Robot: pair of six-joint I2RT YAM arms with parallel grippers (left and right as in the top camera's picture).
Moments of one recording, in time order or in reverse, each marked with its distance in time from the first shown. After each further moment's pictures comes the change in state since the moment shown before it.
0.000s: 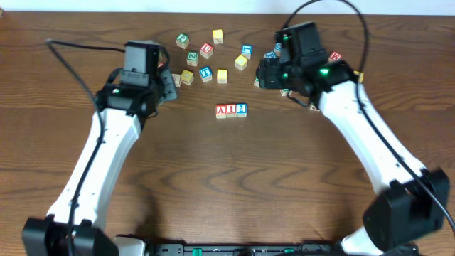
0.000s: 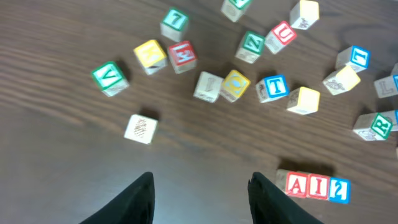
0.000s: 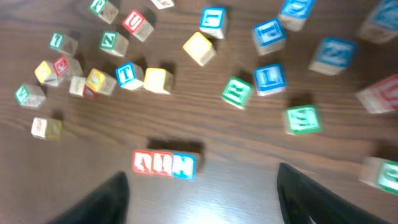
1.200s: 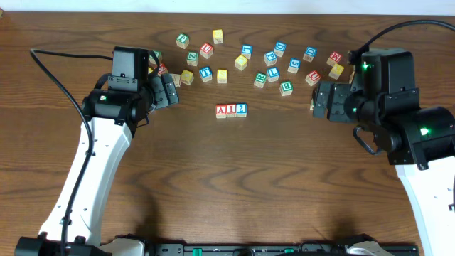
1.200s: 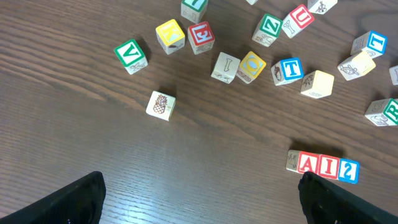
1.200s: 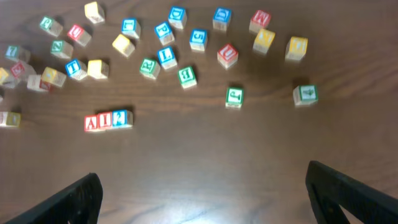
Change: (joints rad) left arm 0.021 -0.049 0.000 -0.097 0.000 -0.004; right arm -0.109 -0.433 0.002 -0.392 0.190 -0.059
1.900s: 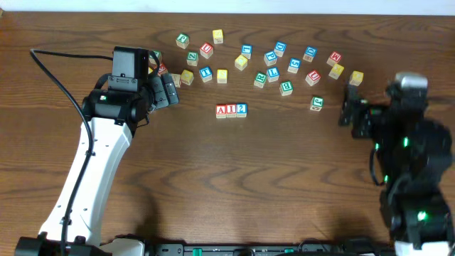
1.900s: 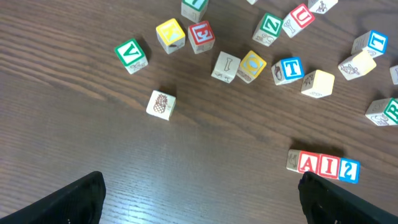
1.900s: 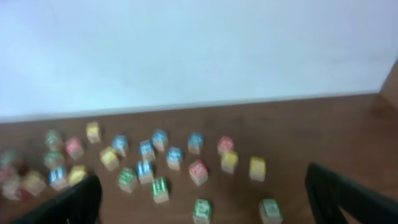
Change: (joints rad) left arm 0.000 0.000 0.000 -0.003 0.000 0.000; right arm -0.162 -0.497 -0.634 0.766 -0.013 -0.199
